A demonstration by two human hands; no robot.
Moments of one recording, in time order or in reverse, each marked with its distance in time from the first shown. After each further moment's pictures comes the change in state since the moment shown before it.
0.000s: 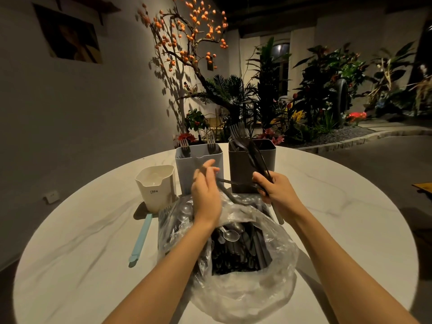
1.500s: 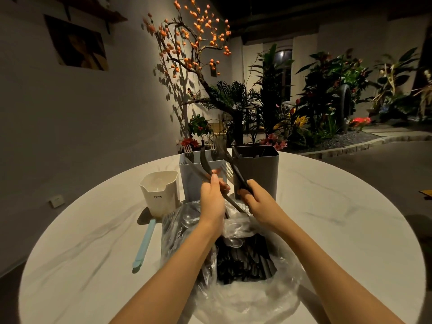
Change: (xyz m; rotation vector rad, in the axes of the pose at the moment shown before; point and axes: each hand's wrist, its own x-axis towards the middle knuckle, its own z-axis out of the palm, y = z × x) left_hand -0.002 0.017 0.007 -0.333 0.007 -0.375; right_hand -0.011 -0.004 0.030 -0.426 -0.194 -0.113
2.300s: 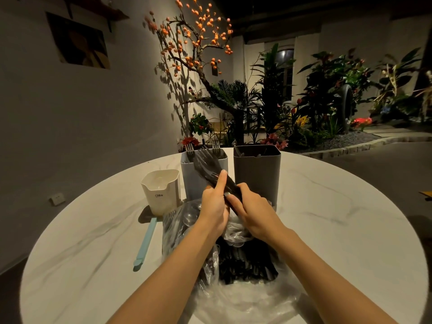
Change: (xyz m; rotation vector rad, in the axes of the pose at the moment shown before) left_hand 0.003 0.002 -0.002 -0.328 -0.087 -0.271; right_hand -0.009 -0.012 0.019 -0.354 0.018 -0.072
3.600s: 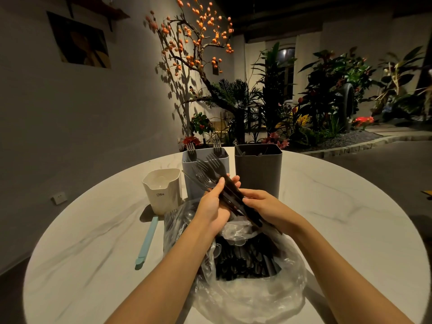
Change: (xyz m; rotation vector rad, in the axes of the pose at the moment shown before) left_hand 0.013 -0.006 -0.019 -0.151 -0.159 -0.193; right_hand 0.005 0.019 -0.022 0.667 -0.324 0.139
